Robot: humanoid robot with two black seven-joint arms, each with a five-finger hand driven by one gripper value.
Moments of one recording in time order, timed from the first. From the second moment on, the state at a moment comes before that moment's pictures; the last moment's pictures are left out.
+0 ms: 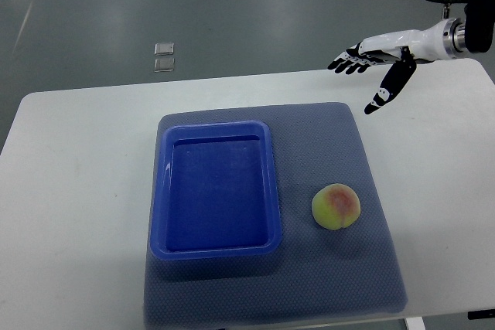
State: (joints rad) left arm -0.07 0.00 0.03 -0.23 0.01 -0.05 0.14; right arm 1.31 -0.76 0.17 1.21 -1.00 0.61 -0.05
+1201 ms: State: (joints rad) left arm -0.07 0.00 0.03 -0.24 0.01 -0.05 0.14; right arm 1.03 -0.76 0.07 1.46 -1.08 0.40 0.02
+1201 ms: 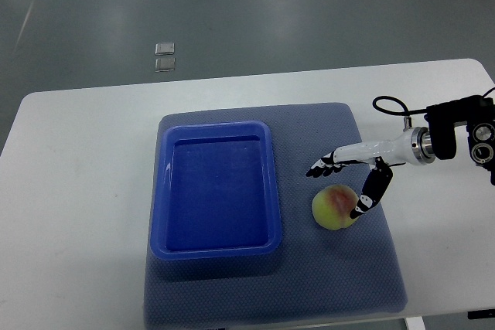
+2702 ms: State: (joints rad) left arm -0.07 0.00 0.03 -0.24 0.01 -0.05 0.14; right arm 1.50 -0.69 0.10 1.36 -0.77 0.57 0.02
